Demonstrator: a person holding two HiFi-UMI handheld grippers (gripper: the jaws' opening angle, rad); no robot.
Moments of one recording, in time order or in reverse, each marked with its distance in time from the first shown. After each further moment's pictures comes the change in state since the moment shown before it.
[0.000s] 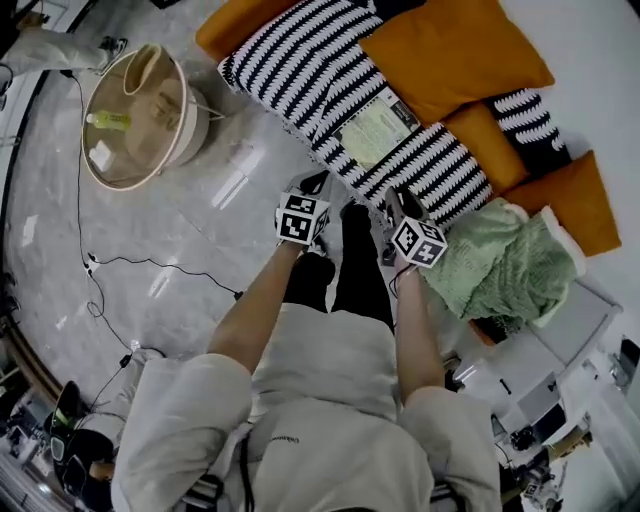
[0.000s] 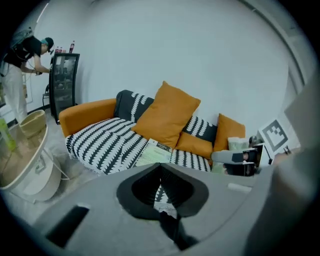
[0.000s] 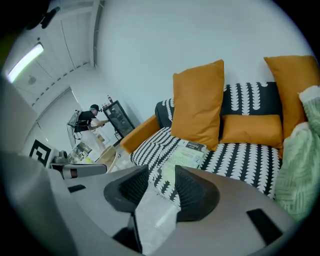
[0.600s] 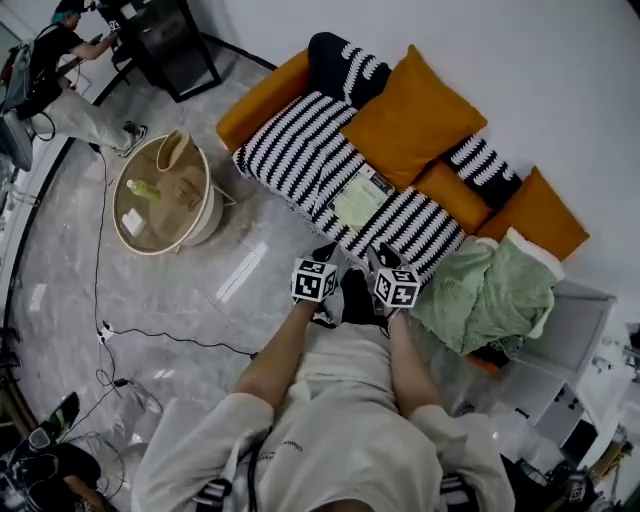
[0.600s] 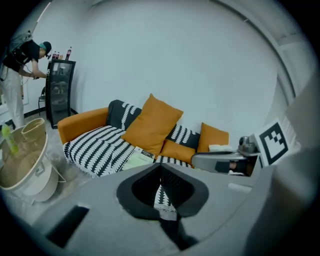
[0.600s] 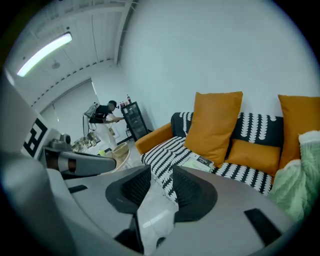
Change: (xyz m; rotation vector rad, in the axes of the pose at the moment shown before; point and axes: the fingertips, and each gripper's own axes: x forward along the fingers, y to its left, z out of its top) left arm -0.088 -0.074 0.037 0.027 -0.090 -0.077; right arm -0.078 0.084 0.032 -0.226 -0.092 0.036
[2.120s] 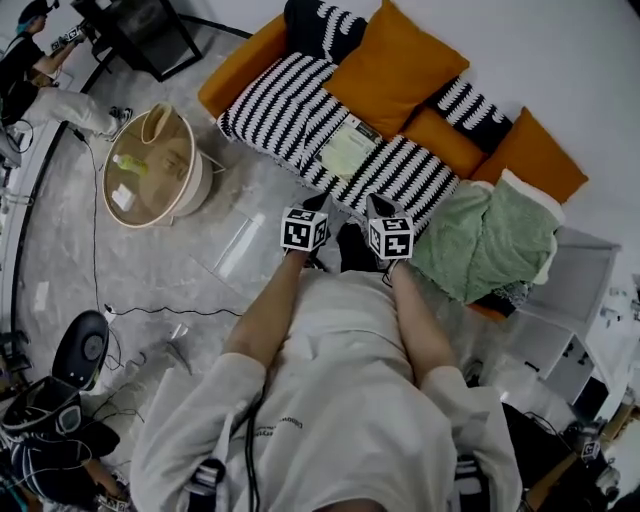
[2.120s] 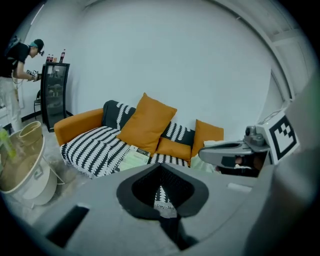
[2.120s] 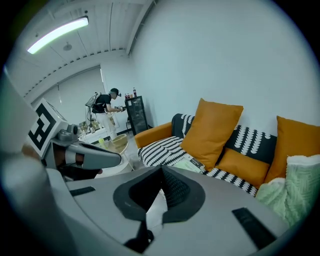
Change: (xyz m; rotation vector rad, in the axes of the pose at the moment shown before) left arm -0.018 -0.037 -0.017 0.034 0.024 -0.033; right arm -0.058 0.008 -0.005 -0.157 0.049 -0.043
